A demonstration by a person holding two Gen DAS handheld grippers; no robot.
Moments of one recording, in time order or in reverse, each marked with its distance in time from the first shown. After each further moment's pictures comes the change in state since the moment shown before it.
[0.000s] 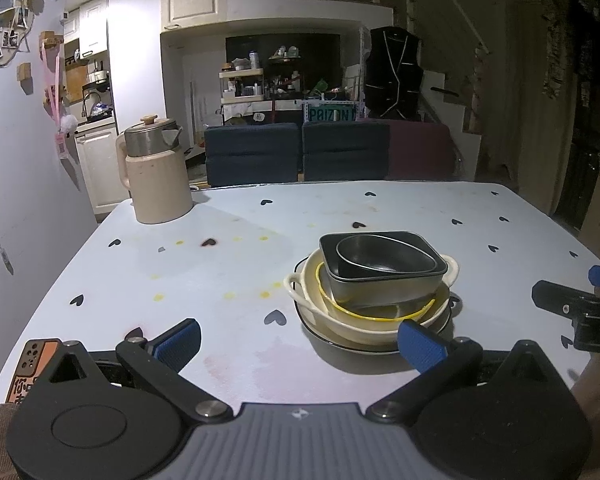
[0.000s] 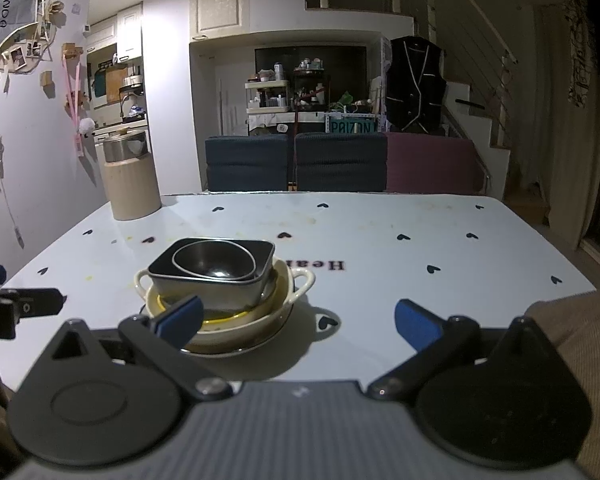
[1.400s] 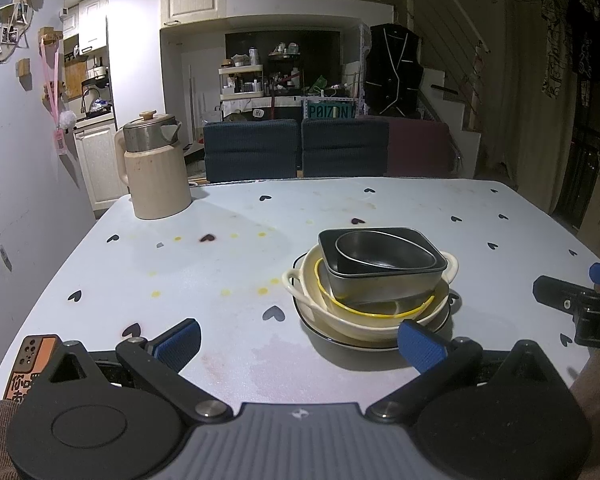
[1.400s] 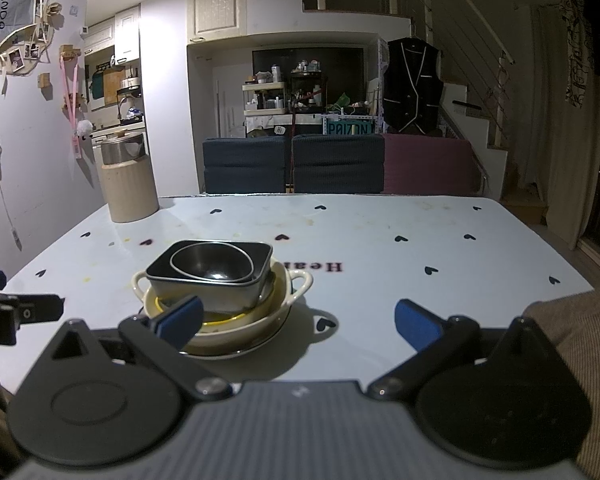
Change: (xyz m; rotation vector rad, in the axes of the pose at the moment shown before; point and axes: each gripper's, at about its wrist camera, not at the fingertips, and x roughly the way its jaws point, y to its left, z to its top) left arm 0.001 0.000 -0.002 -0.004 0.009 -0.004; right arm 0.001 0.001 -0.001 0.008 -0.005 -0.009
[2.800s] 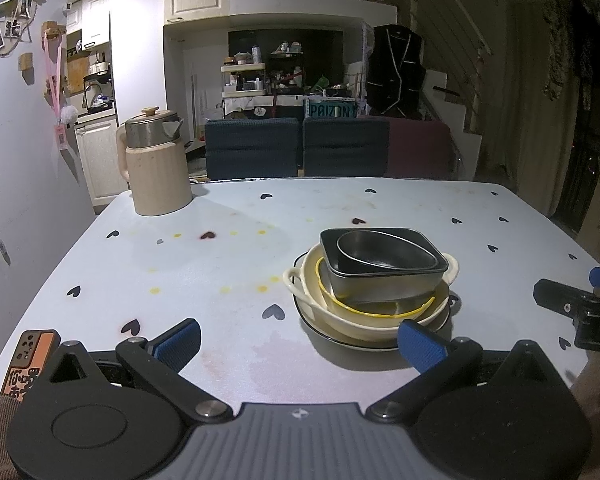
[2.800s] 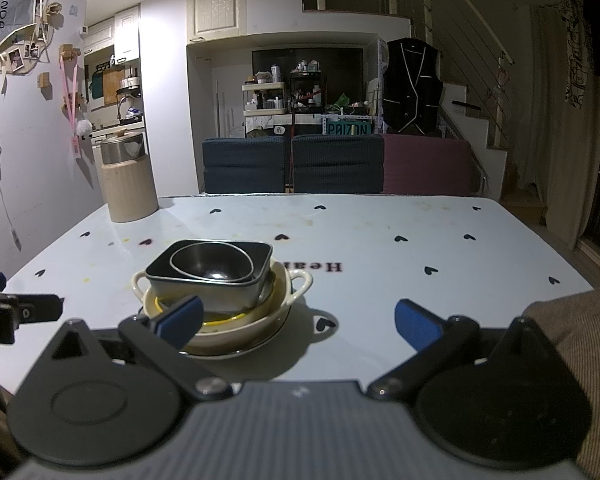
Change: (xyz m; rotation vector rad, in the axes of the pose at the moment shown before) left arm 0.002 0.002 -0.001 -0.018 0.004 -0.003; right arm 0.000 0.001 0.000 0.000 -0.001 -0.002
